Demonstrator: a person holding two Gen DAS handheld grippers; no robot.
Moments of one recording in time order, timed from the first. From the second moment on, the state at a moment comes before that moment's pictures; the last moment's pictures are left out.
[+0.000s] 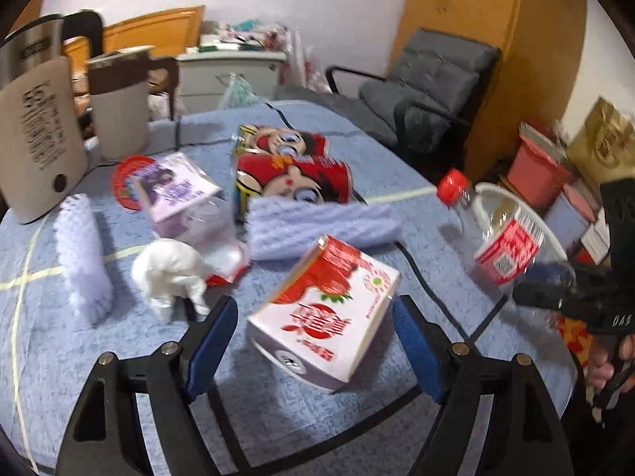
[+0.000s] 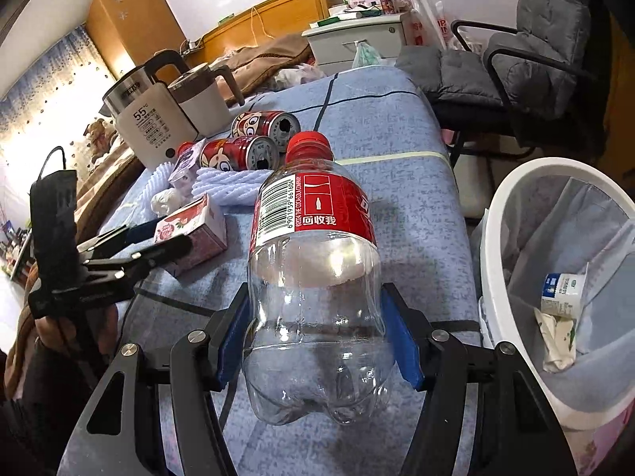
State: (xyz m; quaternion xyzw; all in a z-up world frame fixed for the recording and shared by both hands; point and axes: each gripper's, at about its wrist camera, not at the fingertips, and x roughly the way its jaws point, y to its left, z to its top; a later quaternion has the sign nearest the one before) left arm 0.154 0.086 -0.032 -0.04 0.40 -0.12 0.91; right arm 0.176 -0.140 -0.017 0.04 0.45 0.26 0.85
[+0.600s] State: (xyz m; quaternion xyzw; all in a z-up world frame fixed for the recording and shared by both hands) left arm 0.122 0.054 -0.026 -0.05 0.38 -0.08 0.92; right arm 0.155 -0.161 -0.006 0.04 0.43 0.25 0.87
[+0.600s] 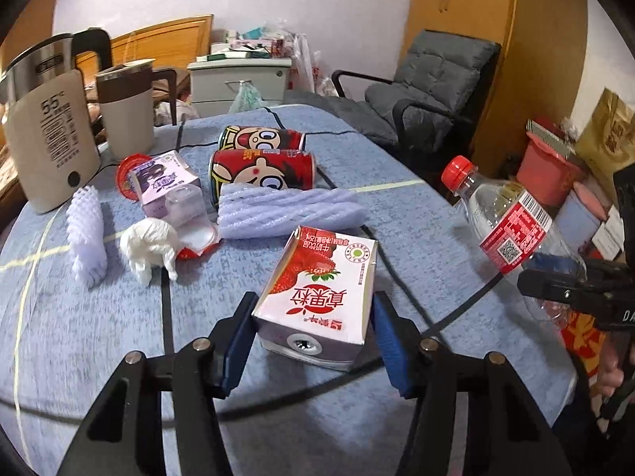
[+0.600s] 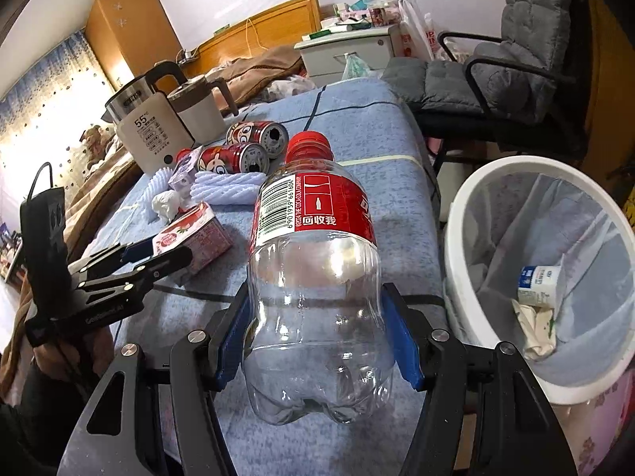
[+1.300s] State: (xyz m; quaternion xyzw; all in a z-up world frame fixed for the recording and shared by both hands) left arm 0.119 -0.030 0.006 -0.05 0.34 -0.14 0.93; right arm 0.130 -0.247 0.009 0.07 0.41 0.17 0.89
